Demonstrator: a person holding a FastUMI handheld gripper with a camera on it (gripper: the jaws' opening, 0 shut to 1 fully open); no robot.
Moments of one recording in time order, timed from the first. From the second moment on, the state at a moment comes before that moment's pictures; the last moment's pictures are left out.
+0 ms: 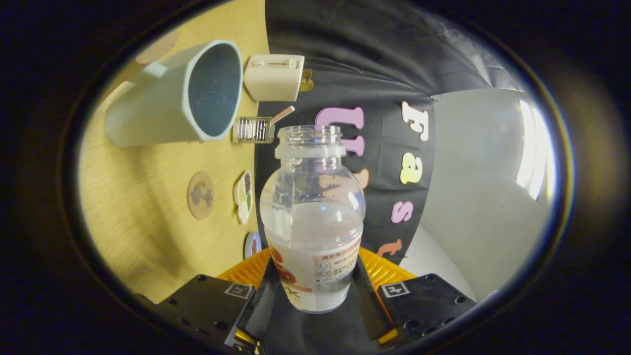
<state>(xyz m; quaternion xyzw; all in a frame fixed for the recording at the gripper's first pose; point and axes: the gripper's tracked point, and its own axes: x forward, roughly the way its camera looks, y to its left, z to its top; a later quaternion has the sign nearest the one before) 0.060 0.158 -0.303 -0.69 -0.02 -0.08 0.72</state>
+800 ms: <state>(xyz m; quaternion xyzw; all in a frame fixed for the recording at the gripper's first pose) 0.059 0.167 -0.295 -0.73 -0.05 -0.08 0.68</state>
